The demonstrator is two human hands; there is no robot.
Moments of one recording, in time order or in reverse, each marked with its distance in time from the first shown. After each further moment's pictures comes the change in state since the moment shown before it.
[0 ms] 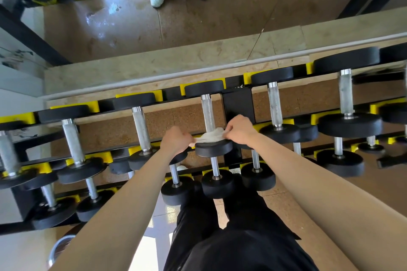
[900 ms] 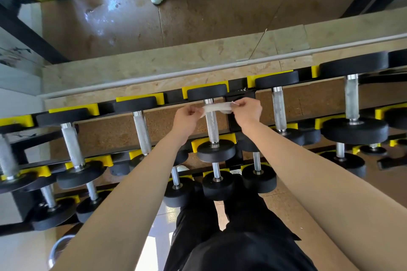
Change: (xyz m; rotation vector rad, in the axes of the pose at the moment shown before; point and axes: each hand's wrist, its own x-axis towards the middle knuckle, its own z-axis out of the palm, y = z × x) left_hand 0.034 0.047 -0.011 -0.701 0.105 0.066; right_hand 0.030 -0.029 -0.025 0.635 0.489 0.205
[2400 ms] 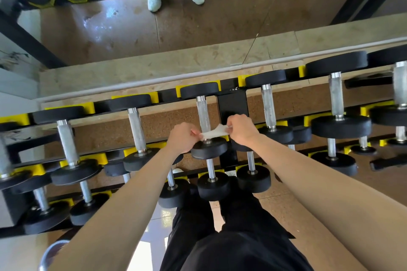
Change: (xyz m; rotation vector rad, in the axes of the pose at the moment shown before) left_hand -0.048 -0.017 -0.004 0.839 -0.187 0.304; right_hand -0.025 0.041 -0.033 -0.769 -0.400 -0.462
